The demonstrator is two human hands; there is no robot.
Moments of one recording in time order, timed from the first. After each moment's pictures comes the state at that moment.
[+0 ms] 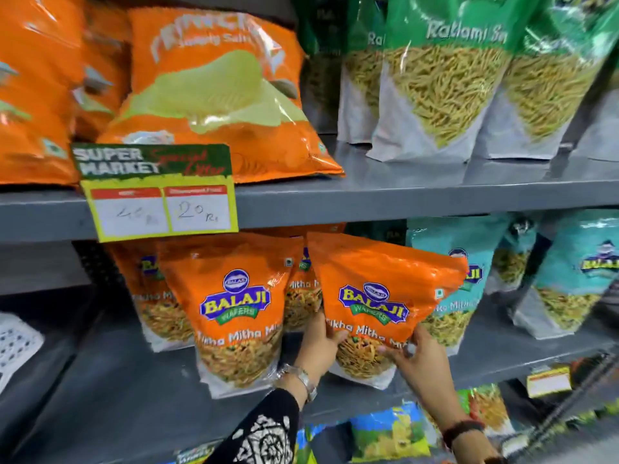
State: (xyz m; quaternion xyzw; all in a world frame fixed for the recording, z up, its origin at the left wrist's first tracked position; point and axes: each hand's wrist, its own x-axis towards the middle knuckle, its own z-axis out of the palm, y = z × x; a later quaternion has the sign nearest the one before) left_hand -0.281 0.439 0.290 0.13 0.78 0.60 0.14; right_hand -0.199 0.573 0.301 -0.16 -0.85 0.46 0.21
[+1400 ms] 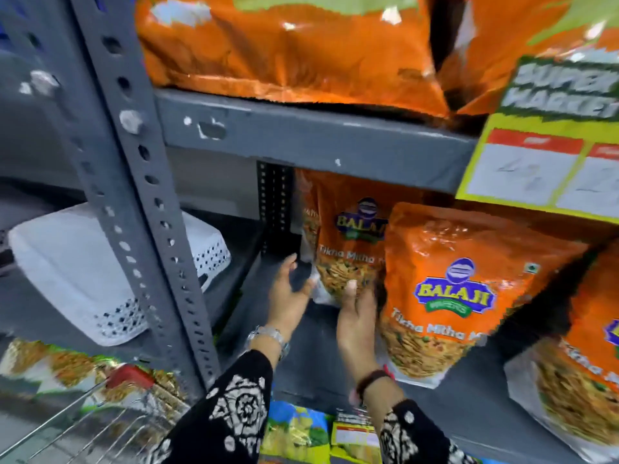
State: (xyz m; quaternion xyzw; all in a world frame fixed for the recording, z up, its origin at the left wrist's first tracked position) left_hand -0.353 0.160 0.260 -0.10 0.72 0.68 -0.13; right_hand -0.326 0.254 0.266 0.00 -0.75 0.64 0.18
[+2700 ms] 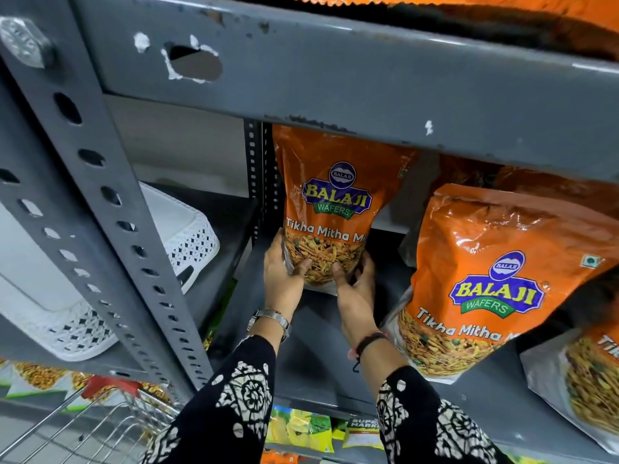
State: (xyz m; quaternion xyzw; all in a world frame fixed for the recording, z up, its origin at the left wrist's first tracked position) left_hand -0.405 0.141 0.223 -0.10 0.72 0.67 -0.12; right_hand -0.395 0.246 0.222 -0.11 -0.68 0.72 0.07
